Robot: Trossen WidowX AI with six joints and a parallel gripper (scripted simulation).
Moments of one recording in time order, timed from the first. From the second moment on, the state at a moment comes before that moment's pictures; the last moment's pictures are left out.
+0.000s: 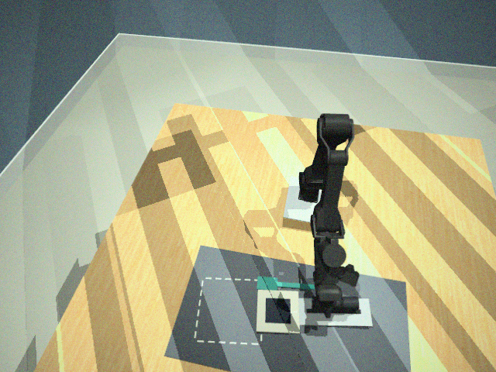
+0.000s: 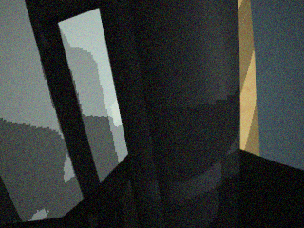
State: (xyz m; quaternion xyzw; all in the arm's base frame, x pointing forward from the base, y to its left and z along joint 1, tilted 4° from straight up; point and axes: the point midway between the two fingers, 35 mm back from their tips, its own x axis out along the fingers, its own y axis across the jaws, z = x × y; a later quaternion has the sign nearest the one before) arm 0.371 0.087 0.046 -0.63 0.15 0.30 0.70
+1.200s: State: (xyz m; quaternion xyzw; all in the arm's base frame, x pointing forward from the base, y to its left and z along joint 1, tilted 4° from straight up) arm 0.369 0.046 0.063 -0.66 0.17 0.29 0.67
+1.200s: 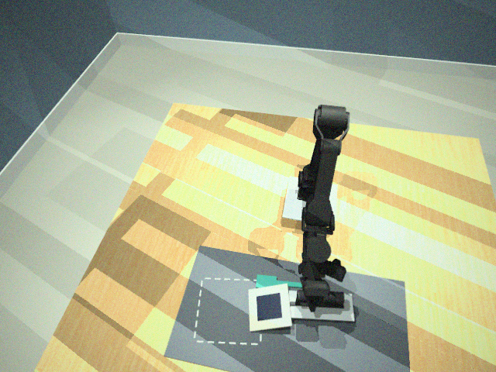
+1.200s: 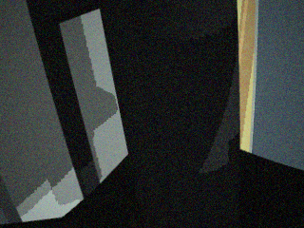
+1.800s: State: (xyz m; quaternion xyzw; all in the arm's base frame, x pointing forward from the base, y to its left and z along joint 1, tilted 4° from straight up) arm 0.376 0.000 0.097 -0.67 0.17 0.29 0.67
